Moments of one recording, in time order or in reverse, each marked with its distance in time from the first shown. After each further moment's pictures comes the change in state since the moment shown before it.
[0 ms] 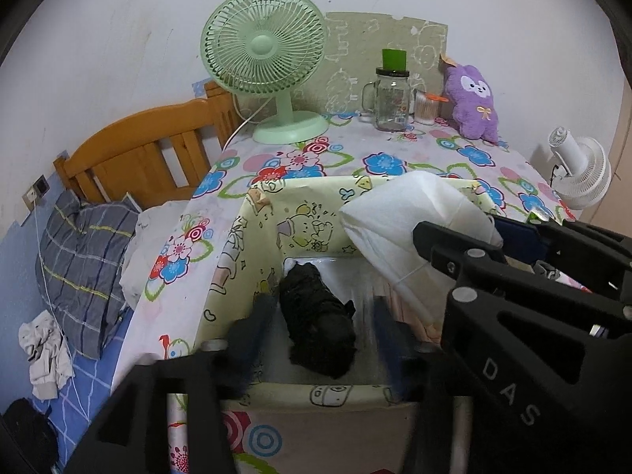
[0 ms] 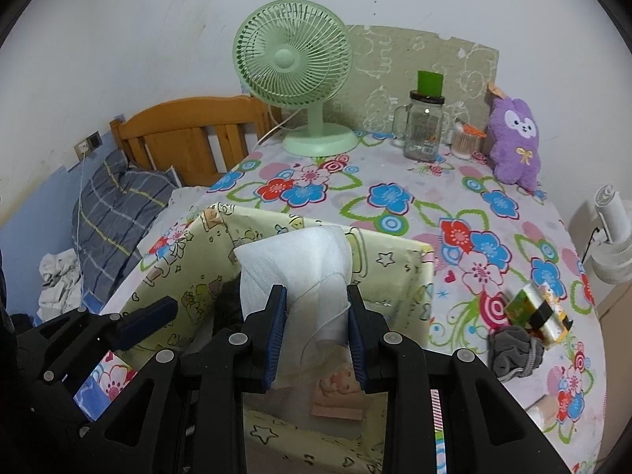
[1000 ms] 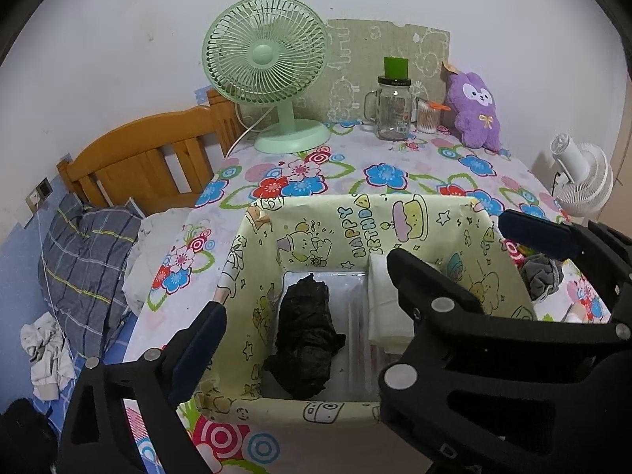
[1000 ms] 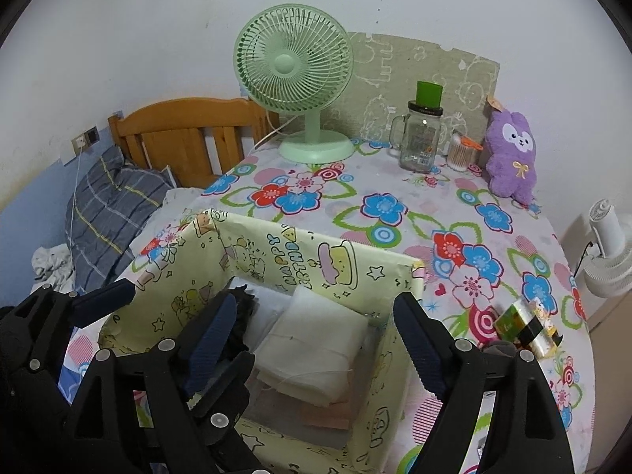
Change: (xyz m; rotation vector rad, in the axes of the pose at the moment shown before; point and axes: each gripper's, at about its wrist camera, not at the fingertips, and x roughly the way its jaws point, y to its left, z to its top) left arm -0.005 -0.003 0.012 -0.009 -0.015 0.001; right arm -0.003 -0.001 0.004 -0.033 -0.027 -0.035
